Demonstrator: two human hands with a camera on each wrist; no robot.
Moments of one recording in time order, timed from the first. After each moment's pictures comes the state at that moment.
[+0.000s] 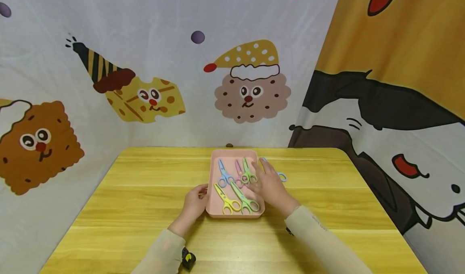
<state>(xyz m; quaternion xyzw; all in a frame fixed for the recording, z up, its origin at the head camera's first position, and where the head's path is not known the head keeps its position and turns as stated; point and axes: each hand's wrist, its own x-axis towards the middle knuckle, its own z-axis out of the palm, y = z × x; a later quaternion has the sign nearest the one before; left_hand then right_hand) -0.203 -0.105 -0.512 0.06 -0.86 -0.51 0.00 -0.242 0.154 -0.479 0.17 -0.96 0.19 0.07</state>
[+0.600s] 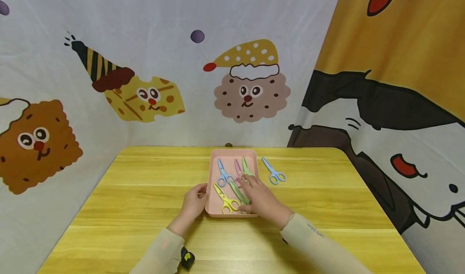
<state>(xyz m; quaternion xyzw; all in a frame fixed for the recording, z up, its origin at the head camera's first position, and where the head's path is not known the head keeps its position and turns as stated) -0.204 -0.107 -0.514 0.04 -0.86 -0.51 0.02 -0.211 0.131 -0.482 0.28 -0.95 0.15 0.01</state>
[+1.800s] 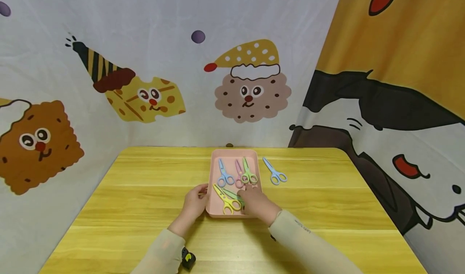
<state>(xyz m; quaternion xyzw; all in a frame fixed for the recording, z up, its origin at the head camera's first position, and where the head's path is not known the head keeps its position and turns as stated) -0.203 -0.106 -0.513 0.05 -0.85 -0.52 0.00 -0.207 0.103 -0.476 0.23 -0.97 0.08 -0.08</state>
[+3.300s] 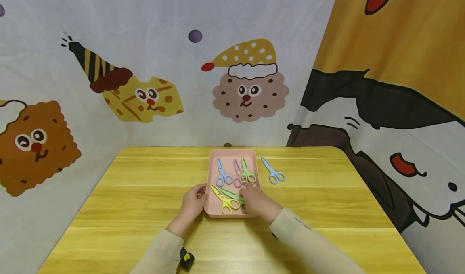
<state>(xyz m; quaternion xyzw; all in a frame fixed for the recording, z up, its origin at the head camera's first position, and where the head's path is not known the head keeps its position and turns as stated) -0.204 -0.106 -0.515 0.06 -0.86 -0.51 0.01 -0.213 0.112 -0.479 0.24 -0.96 0.09 -0.08</state>
